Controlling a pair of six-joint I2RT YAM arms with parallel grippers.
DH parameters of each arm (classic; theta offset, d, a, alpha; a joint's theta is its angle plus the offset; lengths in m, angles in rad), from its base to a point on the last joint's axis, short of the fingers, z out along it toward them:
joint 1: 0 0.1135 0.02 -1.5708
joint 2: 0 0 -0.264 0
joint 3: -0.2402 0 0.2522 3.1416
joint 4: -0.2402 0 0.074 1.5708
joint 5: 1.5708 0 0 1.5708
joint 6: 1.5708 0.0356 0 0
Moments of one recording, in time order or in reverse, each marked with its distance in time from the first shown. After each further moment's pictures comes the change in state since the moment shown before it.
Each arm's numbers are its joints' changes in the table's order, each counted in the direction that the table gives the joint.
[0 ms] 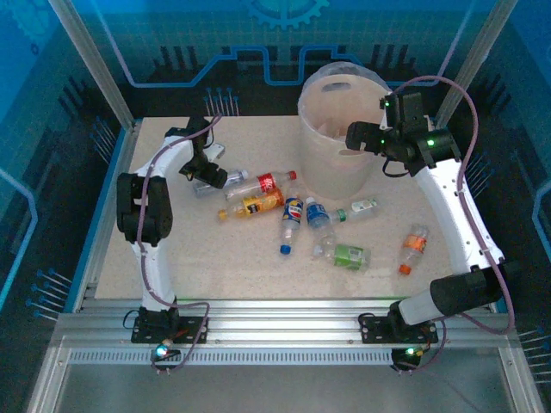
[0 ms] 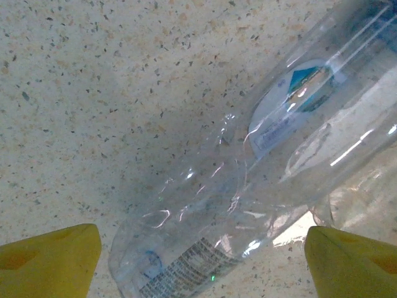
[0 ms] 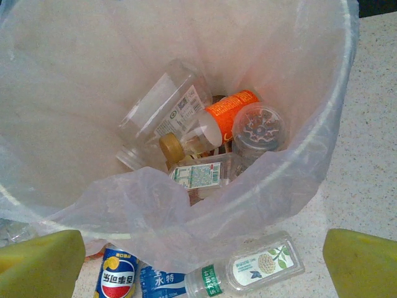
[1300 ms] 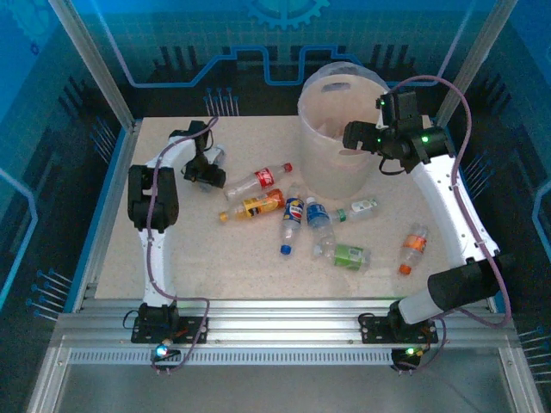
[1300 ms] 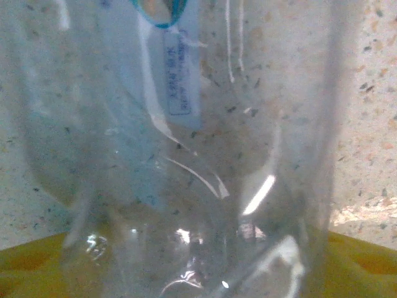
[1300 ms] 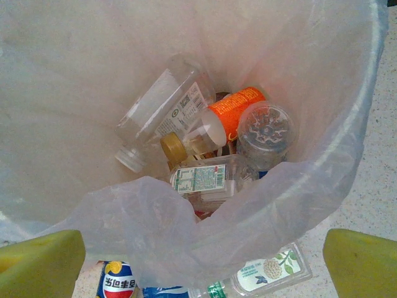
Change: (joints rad) left arm 0.040 0.206 -0.132 0.004 0.029 -0.108; right arm 0.000 0.035 0.001 0.019 -0.011 0.004
